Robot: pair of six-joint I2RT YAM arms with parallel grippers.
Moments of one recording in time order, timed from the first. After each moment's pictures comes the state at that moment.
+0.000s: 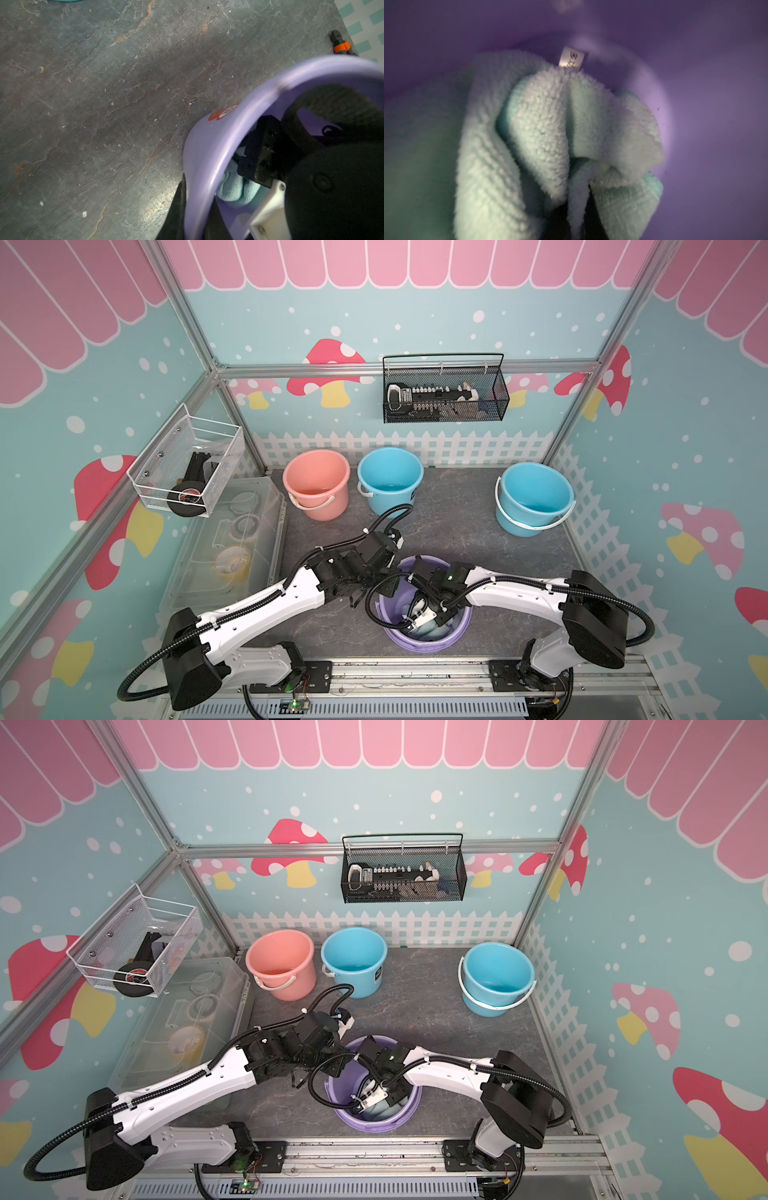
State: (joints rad) left arm -0.91 1.24 1.05 -0.76 -0.01 -0.44; right arm 1.03 1.54 0.95 -0.78 -0.07 -1.17
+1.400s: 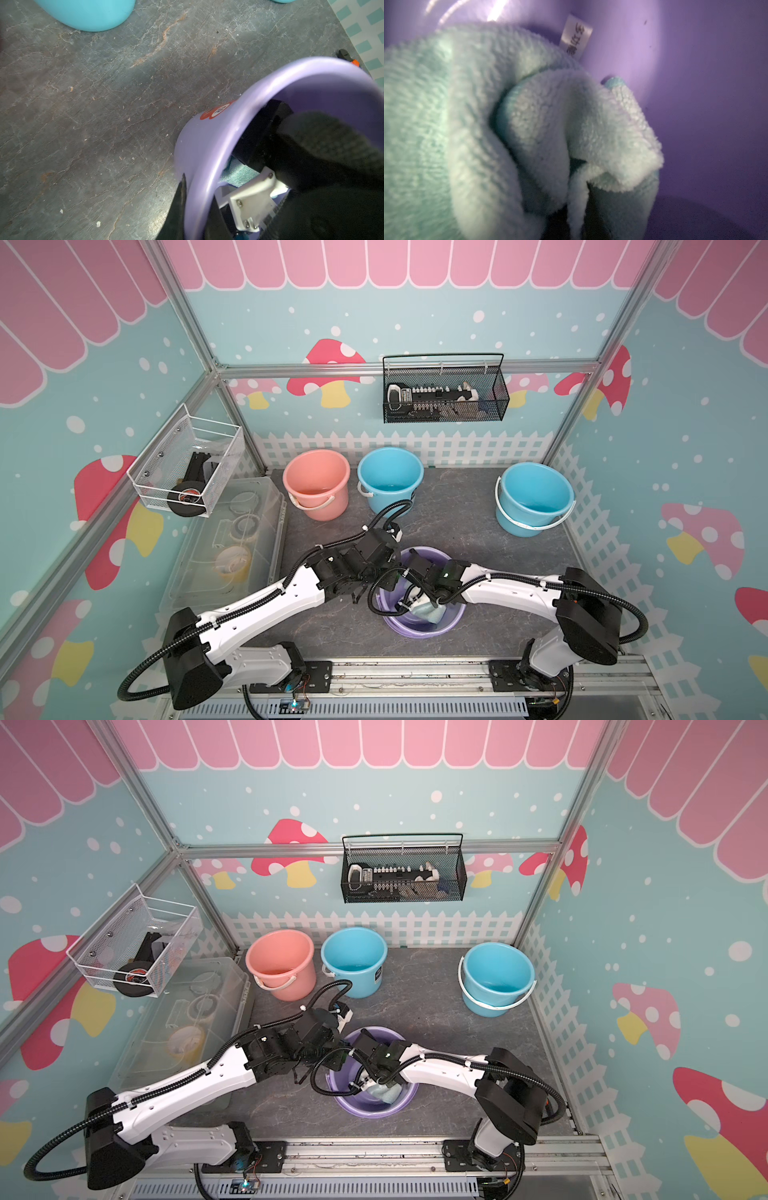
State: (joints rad) left arm -0.91 1.25 1.07 -0.72 -0.09 -0.43; right arm 1.03 1.58 1.00 -0.71 0.39 -1.19
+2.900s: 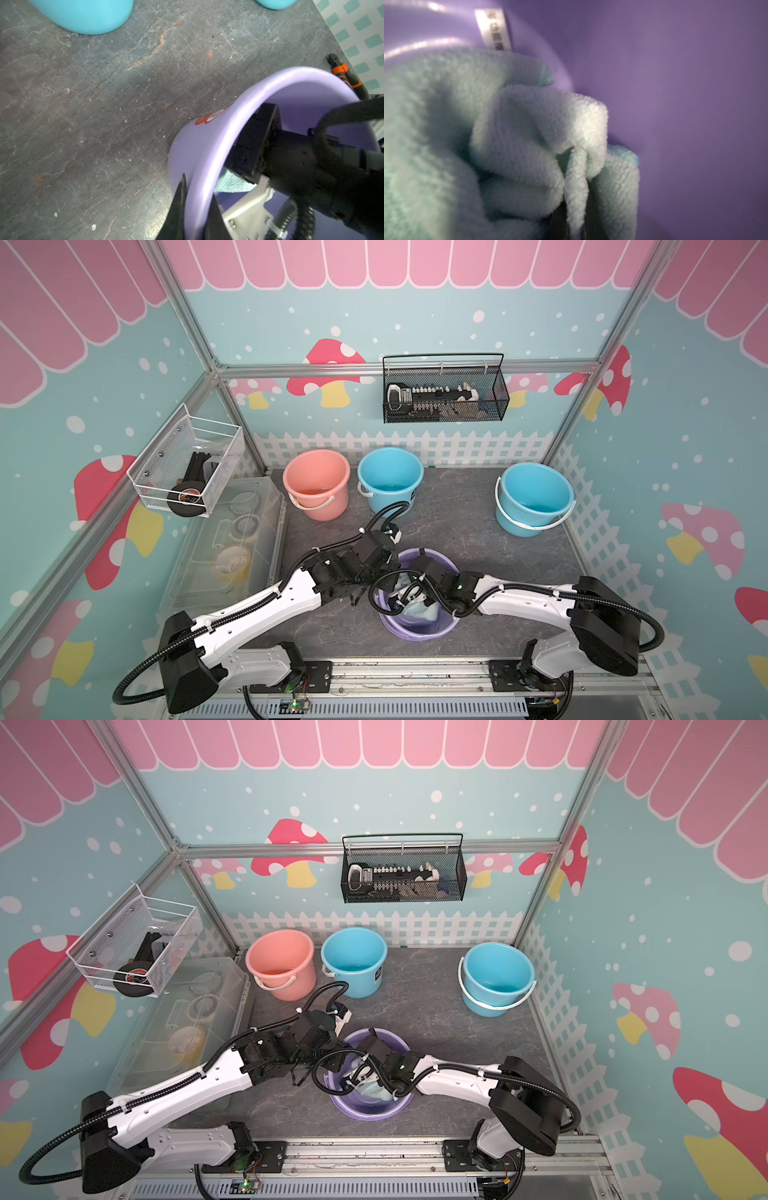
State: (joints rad) left arm -0.92 1.22 1.04 -0.69 -0.09 -0.44; right arm 1.03 1.45 0.81 -0.29 0.35 -1.26
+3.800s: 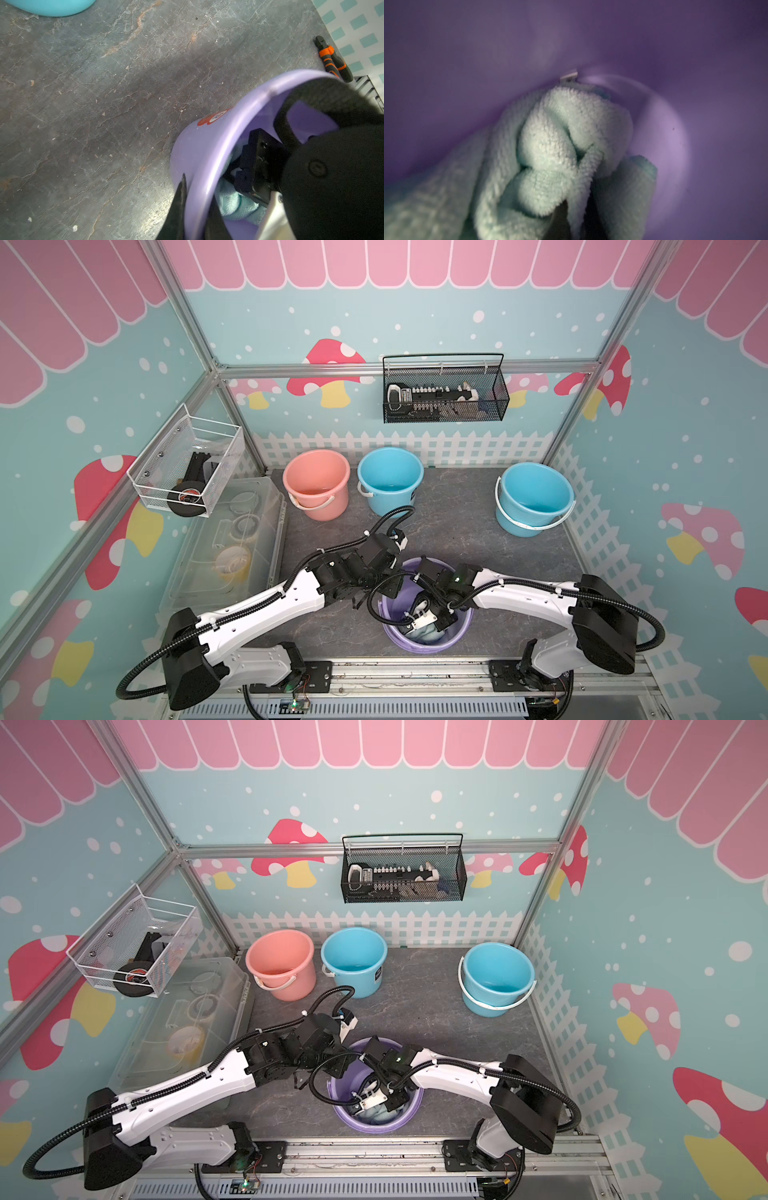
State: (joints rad) left arm -0.94 1.23 1.04 -0.70 -0.02 -0.44; right arm 1.01 1.48 0.86 -0.65 -0.24 -1.06
